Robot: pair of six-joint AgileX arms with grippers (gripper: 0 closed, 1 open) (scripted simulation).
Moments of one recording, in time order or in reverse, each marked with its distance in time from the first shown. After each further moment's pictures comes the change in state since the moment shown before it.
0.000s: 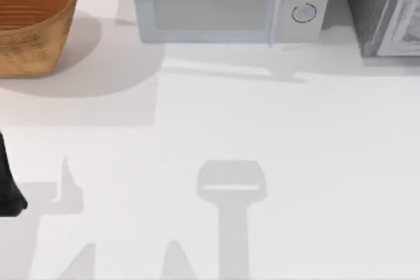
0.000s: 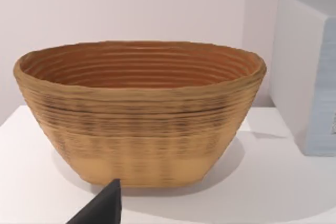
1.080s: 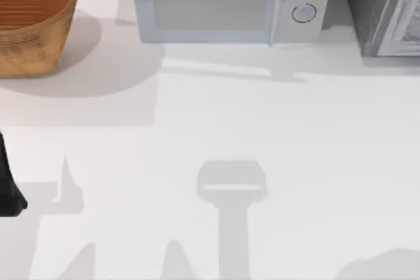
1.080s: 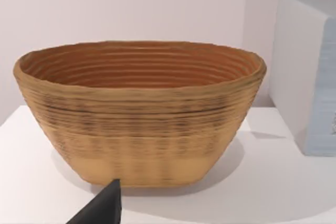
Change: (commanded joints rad) left arm 0.000 0.000 0.000 0.000 0.000 0.000; right arm 0.118 0.164 -0.015 0.525 0.121 0.328
